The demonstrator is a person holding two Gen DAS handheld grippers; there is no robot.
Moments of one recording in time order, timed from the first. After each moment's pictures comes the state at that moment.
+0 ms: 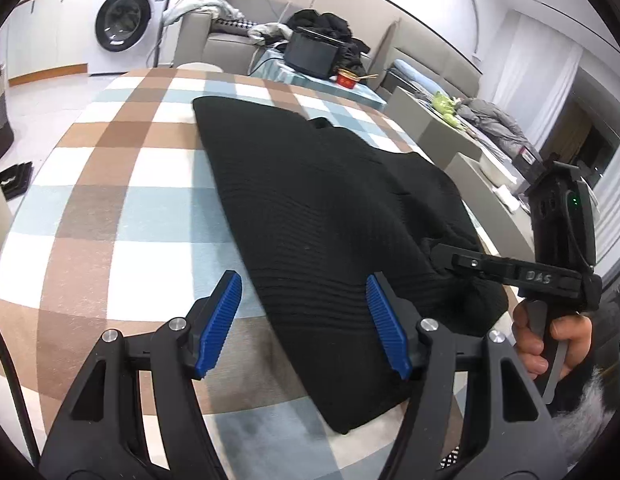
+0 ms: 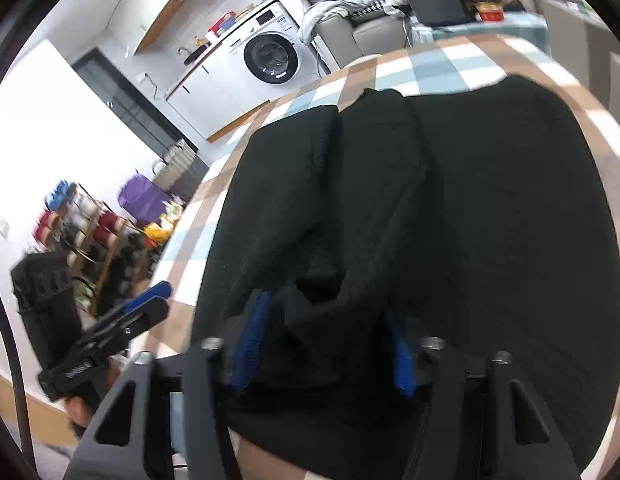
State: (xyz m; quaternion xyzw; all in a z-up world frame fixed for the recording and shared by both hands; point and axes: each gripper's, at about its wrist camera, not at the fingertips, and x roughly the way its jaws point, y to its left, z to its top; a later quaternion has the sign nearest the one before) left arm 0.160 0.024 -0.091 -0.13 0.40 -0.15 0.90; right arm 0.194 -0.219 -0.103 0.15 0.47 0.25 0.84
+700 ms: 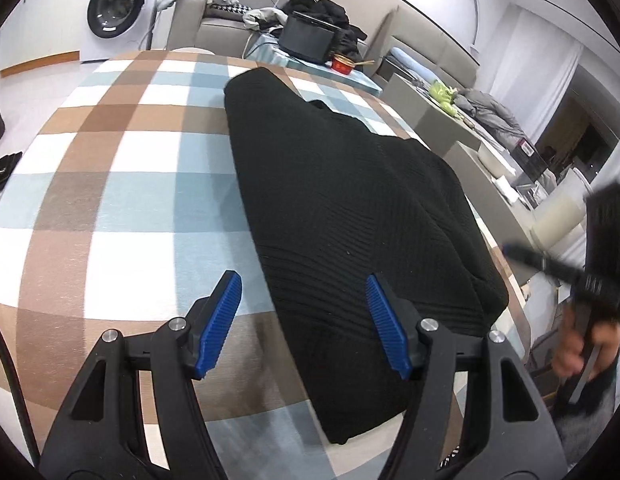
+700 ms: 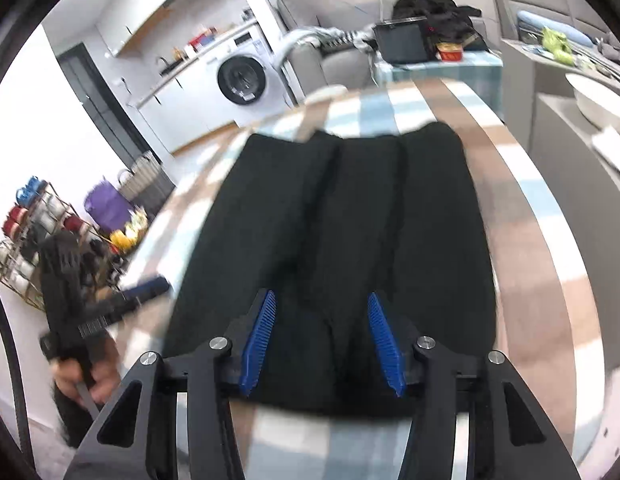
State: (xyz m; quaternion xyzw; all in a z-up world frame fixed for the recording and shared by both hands) left arm 0.177 0.011 -0.108 -0.13 0.42 -0.17 0.88; right arm 0.155 -0.266 -0.056 0.12 0.43 0.18 0.88
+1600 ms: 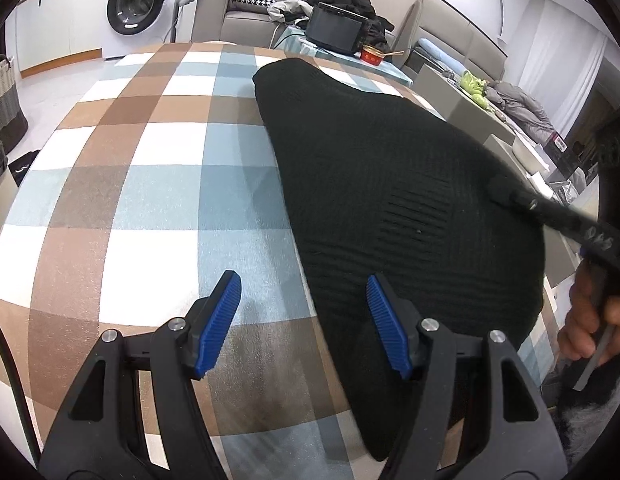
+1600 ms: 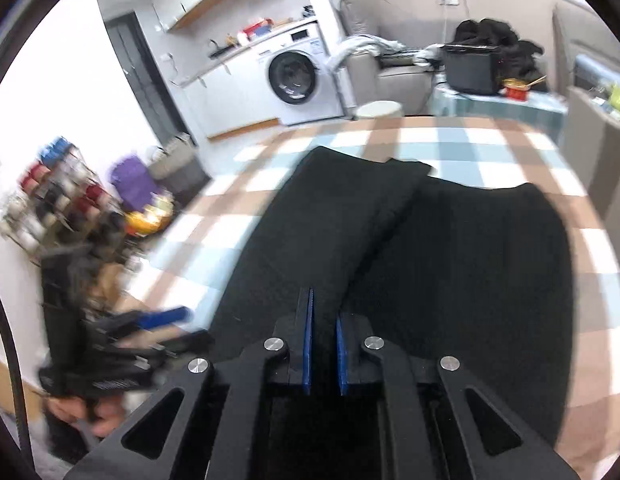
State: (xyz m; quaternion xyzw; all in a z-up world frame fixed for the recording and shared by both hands) left arm 0.190 0.012 -0.120 -0.11 0.44 -0.11 0.88; right arm 0.199 -0.201 -0.067 0.04 0.42 0.22 0.88
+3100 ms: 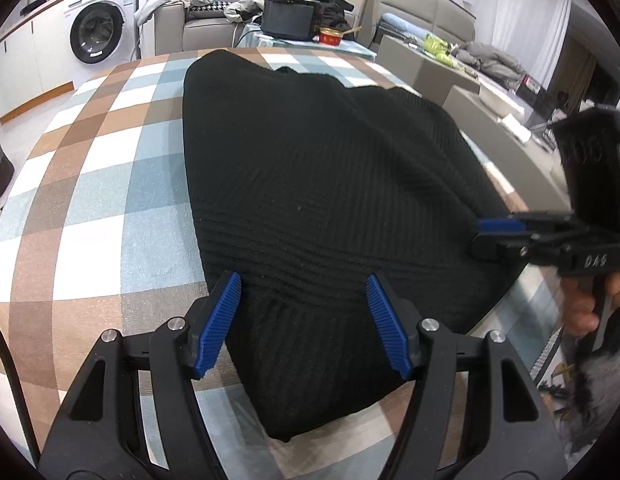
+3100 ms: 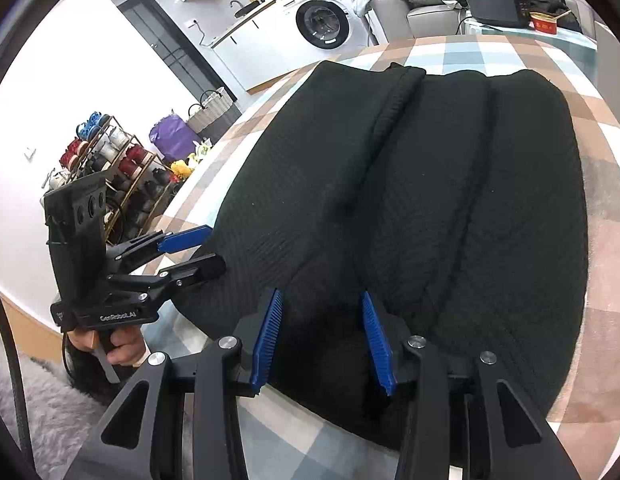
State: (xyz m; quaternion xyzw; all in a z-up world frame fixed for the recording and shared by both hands) left arm 0.150 -0.052 -0.118 -0.02 0.44 -0.16 0.88; right arm 0.176 -0.243 -0.114 0.08 0.49 0.34 0.80
